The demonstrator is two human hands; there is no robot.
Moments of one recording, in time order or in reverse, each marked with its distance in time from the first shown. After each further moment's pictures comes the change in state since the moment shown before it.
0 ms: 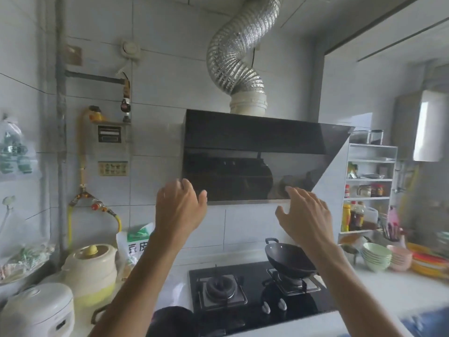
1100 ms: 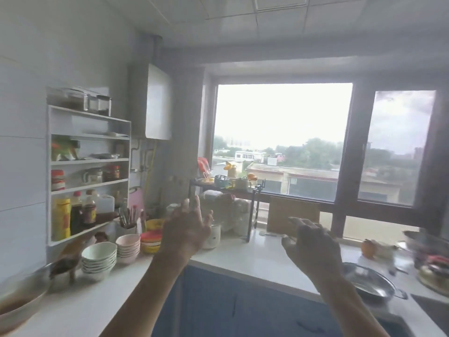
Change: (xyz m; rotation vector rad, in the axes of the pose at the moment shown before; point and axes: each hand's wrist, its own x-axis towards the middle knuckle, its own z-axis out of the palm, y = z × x) left_hand -0.085 0.868 0.245 -0.722 -0.403 0.801; right_hand -0.027 0.752 -0.180 -0.738 0.104 0.744
